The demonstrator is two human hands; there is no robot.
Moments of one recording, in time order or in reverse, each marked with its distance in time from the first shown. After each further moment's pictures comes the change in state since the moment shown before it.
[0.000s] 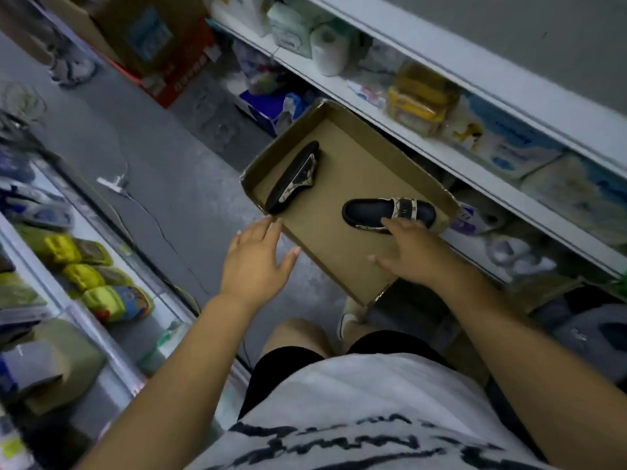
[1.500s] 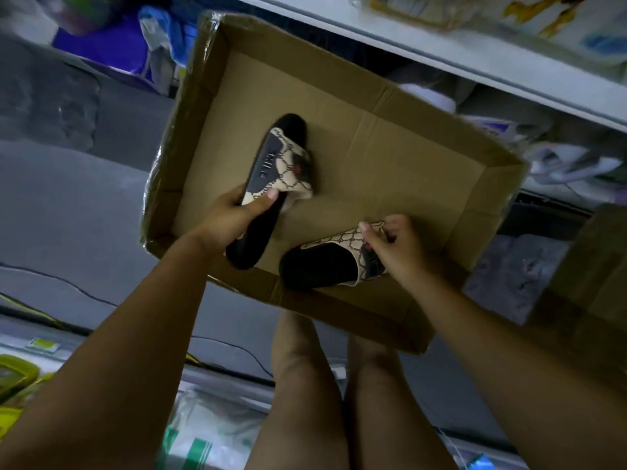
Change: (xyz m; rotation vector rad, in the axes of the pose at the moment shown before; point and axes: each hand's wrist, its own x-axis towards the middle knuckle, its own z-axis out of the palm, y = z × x) left_hand 0.357 -0.106 0.165 -0.844 -0.767 -0.249; right_hand 0.243 0.035 0.193 0.989 0.255 0.793
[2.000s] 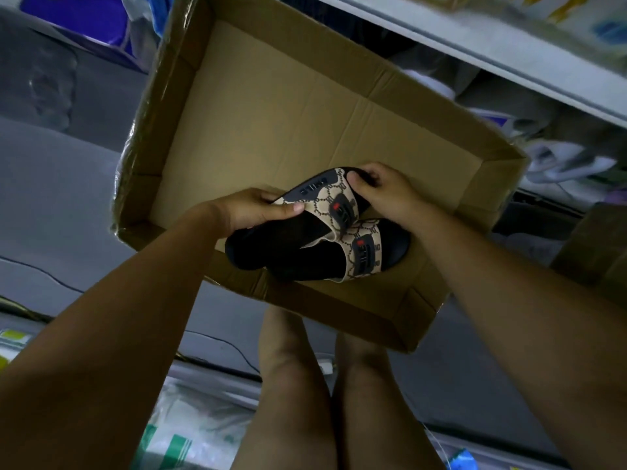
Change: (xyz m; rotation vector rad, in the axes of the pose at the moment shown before) left_hand 0.033 0.009 0.029 0.301 -0.377 -0.184; right_hand 0.064 -0.057 -0.023 -0.115 -0.238 -0.184
